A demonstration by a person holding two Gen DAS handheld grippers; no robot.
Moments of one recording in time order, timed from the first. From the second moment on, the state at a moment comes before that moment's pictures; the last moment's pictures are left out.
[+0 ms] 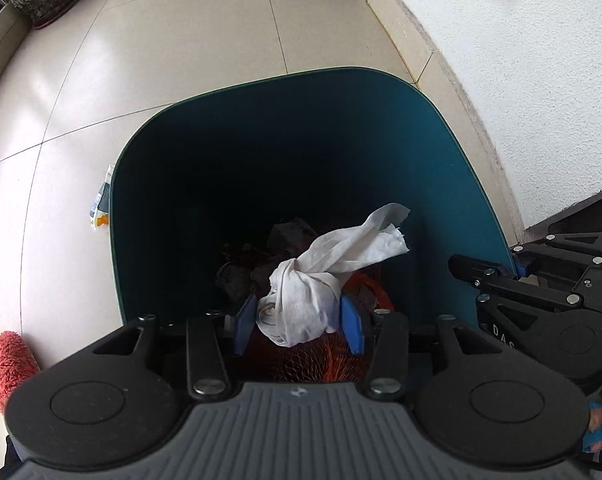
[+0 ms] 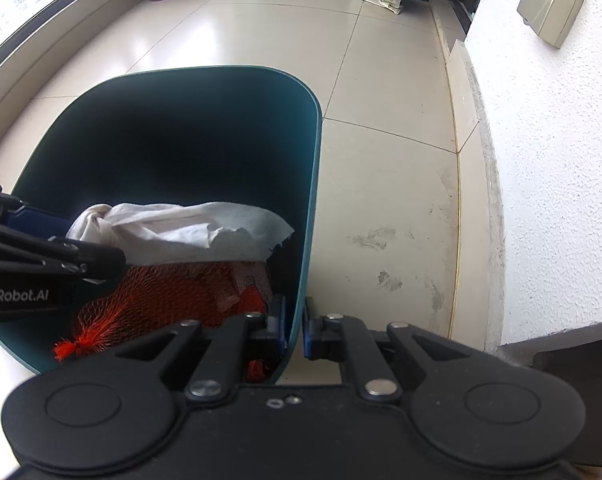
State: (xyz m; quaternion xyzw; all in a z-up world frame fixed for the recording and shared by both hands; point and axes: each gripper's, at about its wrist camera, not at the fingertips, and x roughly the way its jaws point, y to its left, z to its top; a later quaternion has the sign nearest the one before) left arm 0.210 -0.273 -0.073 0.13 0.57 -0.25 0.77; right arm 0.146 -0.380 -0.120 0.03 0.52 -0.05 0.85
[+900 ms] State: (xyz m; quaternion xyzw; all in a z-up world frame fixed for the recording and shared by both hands) left arm 0.343 -0.098 -0.054 0.04 0.51 -0.12 0.85; right arm 0.135 -0.393 -0.099 0.06 0.51 -0.03 0.86
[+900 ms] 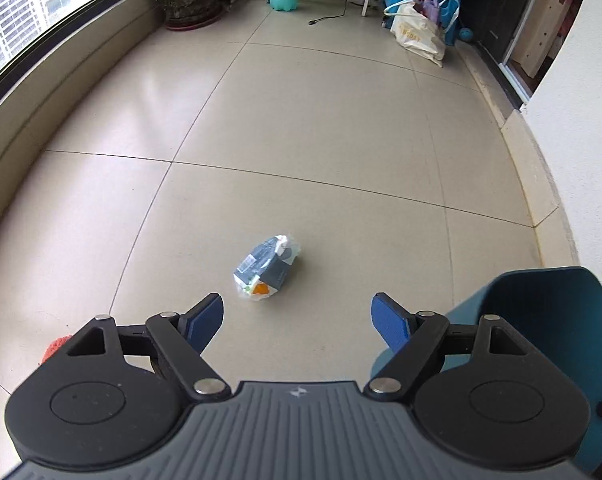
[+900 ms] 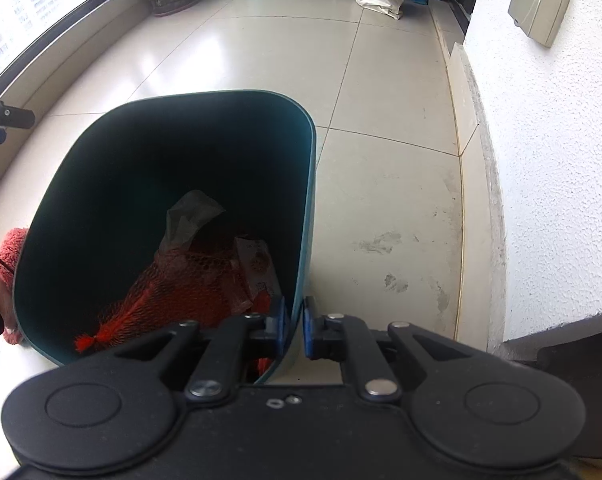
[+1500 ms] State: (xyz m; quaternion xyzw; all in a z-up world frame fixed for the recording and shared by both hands) left arm 0.463 -0.133 -0.261 0.11 0.61 -0.06 0.79; right arm 0.144 -0.386 -0.108 0.03 0.55 -0.01 0.83
